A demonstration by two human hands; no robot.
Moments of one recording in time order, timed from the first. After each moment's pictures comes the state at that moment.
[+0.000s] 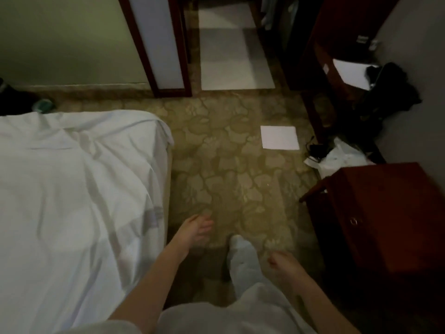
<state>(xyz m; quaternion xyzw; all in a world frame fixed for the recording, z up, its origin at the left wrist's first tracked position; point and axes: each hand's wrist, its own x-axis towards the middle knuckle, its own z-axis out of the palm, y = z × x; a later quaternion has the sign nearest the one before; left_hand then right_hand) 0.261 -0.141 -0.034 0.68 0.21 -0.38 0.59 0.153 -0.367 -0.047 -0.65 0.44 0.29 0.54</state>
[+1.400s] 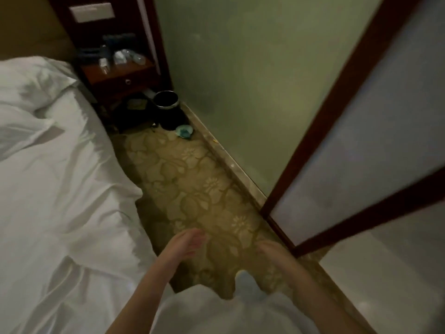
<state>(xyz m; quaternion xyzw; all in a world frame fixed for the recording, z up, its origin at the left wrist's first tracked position) 1.143 0.072 -0.007 0.50 0.52 0.02 0.69 1.328 -0.082 -0.019 -0.77 -0.10 0.52 0.35</state>
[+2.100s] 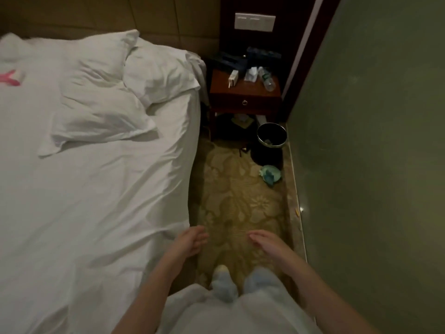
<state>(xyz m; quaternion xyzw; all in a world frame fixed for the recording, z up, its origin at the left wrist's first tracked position) 1.232 0.455 -0.025 0.28 0.65 0.22 0.67 1.465 0.451 -0.027 -0.69 -0.36 0.61 0.15</state>
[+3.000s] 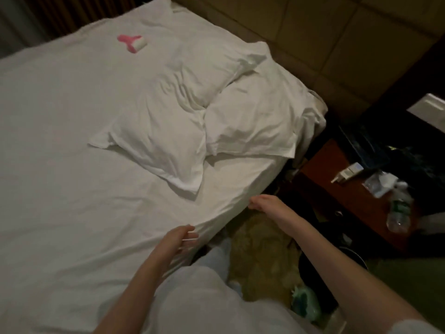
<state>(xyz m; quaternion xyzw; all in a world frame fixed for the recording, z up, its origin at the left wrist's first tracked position) 1.154 0.891 -0.043 -0.04 0.72 0.41 0.56 1.303 1.112 -0.012 -0.51 -0.60 0.61 -0.08</state>
